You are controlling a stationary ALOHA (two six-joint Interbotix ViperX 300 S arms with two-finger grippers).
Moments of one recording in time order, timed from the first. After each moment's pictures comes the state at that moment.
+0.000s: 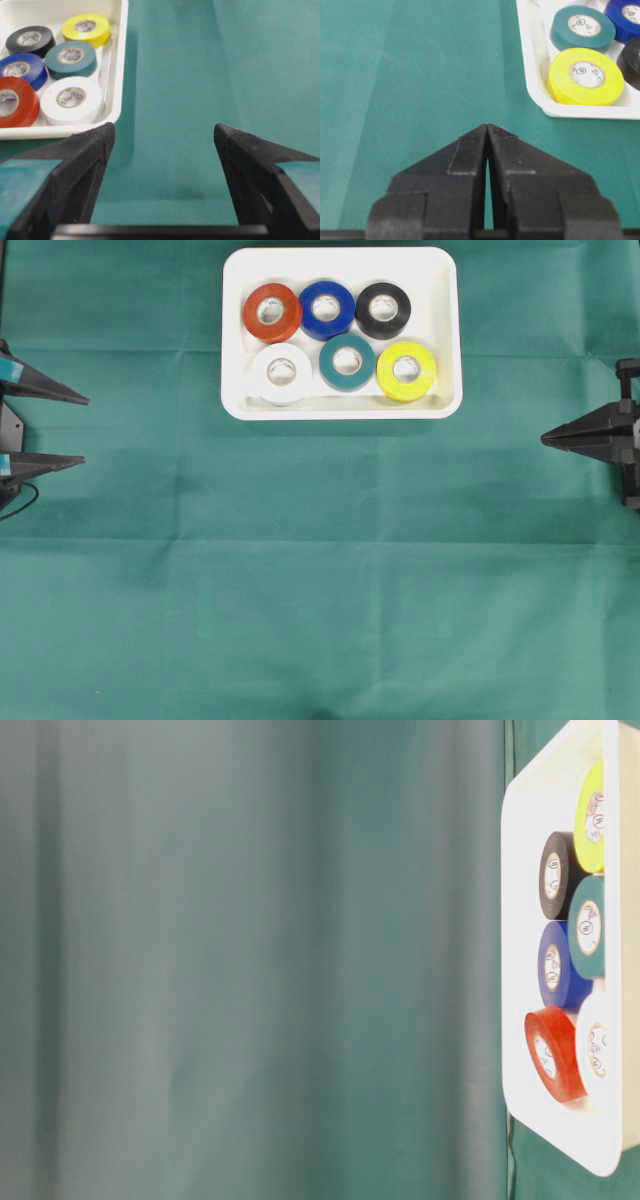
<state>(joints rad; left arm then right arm) 0.01 -1.33 1.40 -0.03 0.13 0.07 -0.03 -1.15 1.50 -0.05 0.00 0.13</state>
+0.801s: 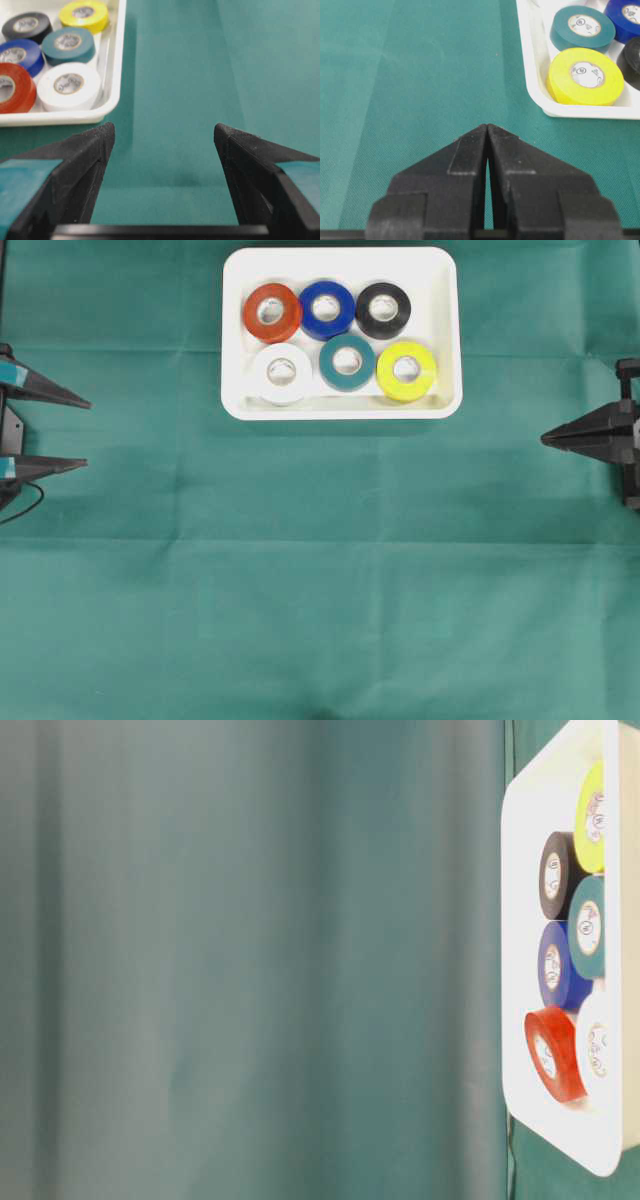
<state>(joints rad) 0.01 -1.33 1.43 -0.03 0.13 0.07 -0.03 -1.15 1.50 -0.05 0.00 0.13</state>
